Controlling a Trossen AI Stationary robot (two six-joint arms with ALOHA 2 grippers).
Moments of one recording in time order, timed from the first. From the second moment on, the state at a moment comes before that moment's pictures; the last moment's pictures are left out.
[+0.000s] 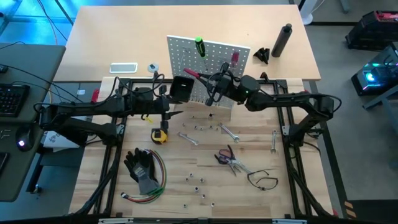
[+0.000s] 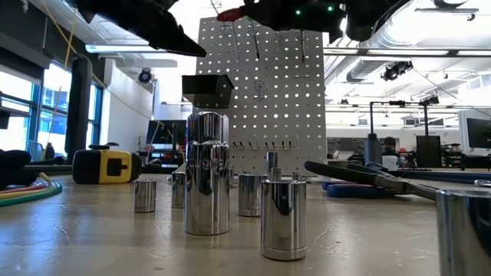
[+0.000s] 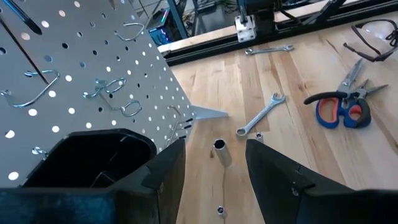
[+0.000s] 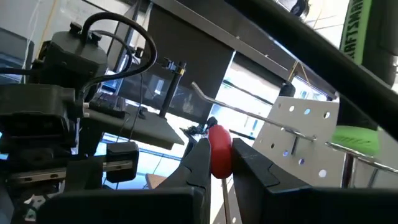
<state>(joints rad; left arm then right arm) 0.24 1.06 0.76 -0.08 0.00 0.37 -0.30 1.60 1.04 0.88 0.01 -0.41</state>
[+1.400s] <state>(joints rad) 0.23 1.06 0.76 -0.06 0.00 0.37 -0.31 1.66 1.04 0.83 0.22 -0.35</state>
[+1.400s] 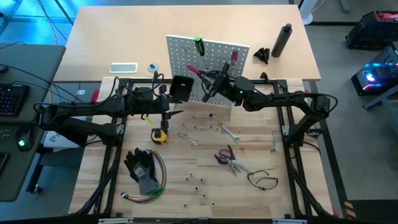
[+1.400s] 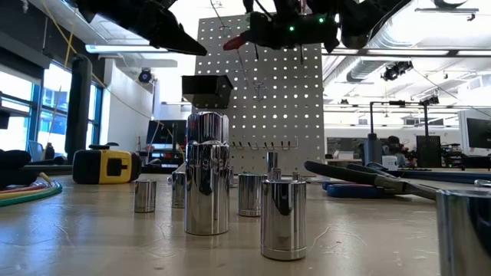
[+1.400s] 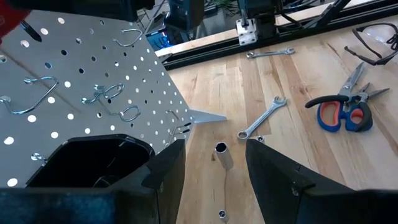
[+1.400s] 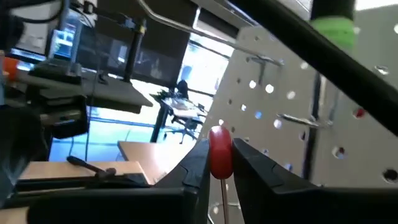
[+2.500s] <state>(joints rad) 0.22 1.06 0.76 -0.12 0.00 0.33 -0.13 1.66 1.04 0.84 0.38 -0.56</state>
